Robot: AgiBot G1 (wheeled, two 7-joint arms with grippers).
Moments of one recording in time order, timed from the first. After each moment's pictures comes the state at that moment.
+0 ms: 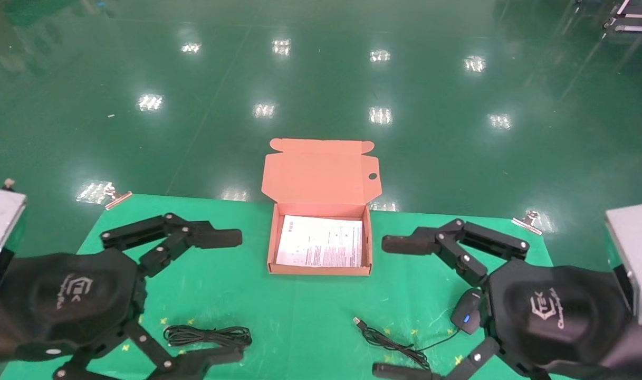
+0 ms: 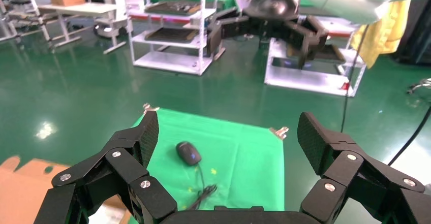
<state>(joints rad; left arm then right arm) -1.12 0.62 0.32 -1.27 0.79 1.52 -0.20 1.11 -0.60 -0.30 1.31 -0.81 -1.51 0.16</state>
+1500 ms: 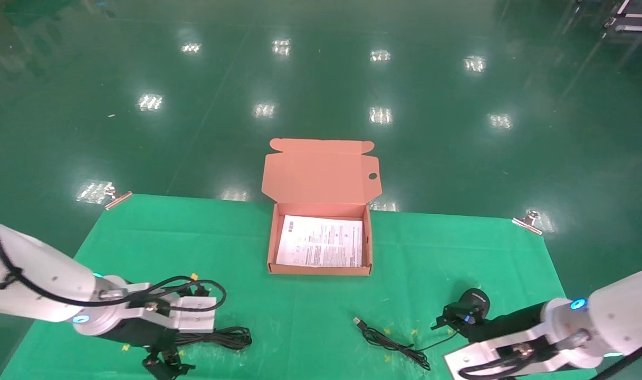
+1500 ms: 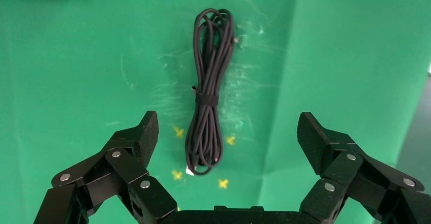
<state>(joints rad) -1.45 0.94 0.89 -1.16 1.93 1.38 -0.42 1.43 -0.77 -0.90 1.34 -1.79 -1.38 -0.01</state>
